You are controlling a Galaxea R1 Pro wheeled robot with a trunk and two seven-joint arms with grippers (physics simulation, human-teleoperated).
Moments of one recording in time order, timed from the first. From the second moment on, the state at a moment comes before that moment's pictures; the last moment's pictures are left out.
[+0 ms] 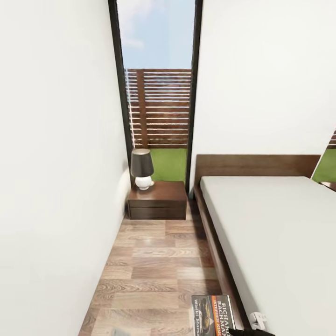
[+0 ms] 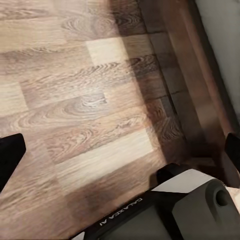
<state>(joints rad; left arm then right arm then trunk) -0.35 0.05 -0.17 -0.23 0.09 -0.05 -0.59 -0.41 -0.25 -0.15 -0.20 -0.05 0.10 0.95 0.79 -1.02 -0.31</state>
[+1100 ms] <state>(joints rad) -0.35 0.05 -0.17 -0.23 0.09 -0.05 -0.59 -0.41 -0.25 -0.15 -0.20 -0.05 0.10 0.95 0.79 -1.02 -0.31</state>
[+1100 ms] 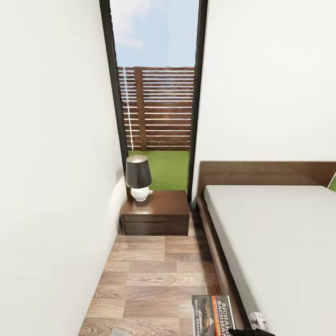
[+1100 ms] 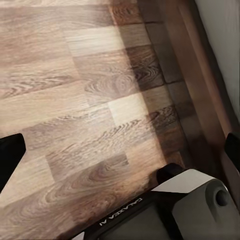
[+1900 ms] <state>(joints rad) -0.35 0.05 -0.17 -0.23 0.09 -0.05 -0.59 -0.41 -0.25 -0.15 -0.20 -0.05 0.10 0.95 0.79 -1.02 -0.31</state>
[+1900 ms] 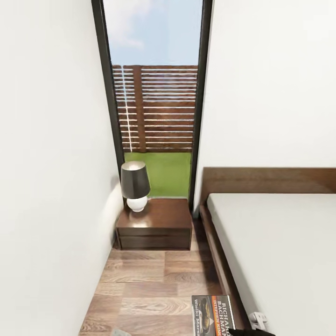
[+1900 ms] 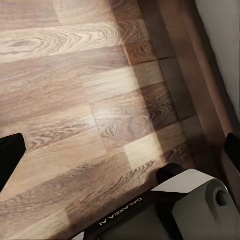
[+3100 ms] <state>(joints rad) -0.35 0.05 -0.17 -0.23 0.09 -0.05 -0.59 -0.41 -0.25 -0.16 -0.20 -0.05 0.10 0.94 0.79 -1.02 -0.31</state>
